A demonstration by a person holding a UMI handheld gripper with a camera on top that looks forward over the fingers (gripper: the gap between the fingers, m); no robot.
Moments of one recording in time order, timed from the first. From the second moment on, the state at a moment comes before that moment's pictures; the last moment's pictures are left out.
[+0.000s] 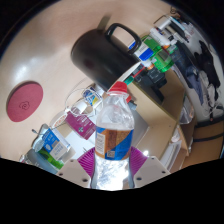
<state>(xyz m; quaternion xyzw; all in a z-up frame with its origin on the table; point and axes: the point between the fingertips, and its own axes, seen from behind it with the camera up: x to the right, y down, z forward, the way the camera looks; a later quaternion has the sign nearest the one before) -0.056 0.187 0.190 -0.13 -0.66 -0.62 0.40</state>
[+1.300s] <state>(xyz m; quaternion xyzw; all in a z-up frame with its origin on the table) -0.013 0.169 0.103 -0.69 -0.19 0.11 0.69</state>
